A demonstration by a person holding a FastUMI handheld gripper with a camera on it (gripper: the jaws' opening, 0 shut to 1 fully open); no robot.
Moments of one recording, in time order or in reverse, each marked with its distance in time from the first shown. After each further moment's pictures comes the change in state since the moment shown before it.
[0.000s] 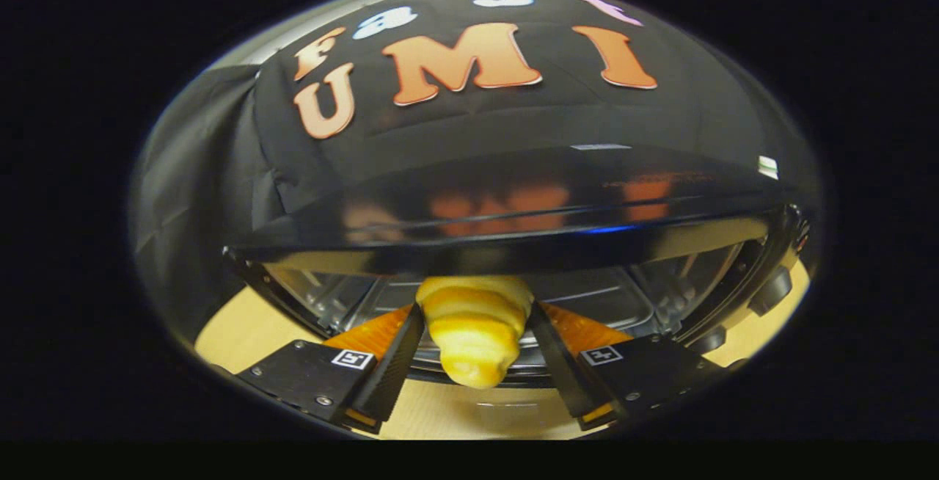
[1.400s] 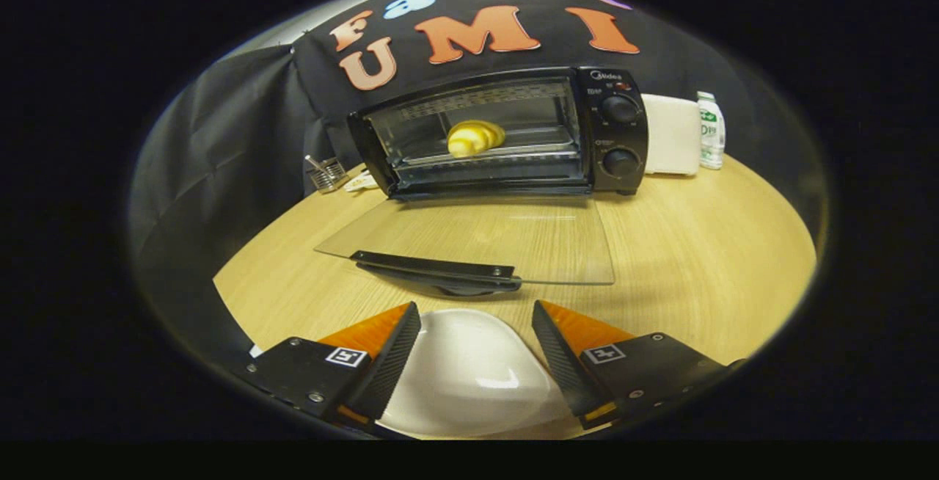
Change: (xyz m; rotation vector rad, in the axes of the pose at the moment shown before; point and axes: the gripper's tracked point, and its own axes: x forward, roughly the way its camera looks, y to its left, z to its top) arm -0.174 -0.017 -0.154 0.042 0.227 0.162
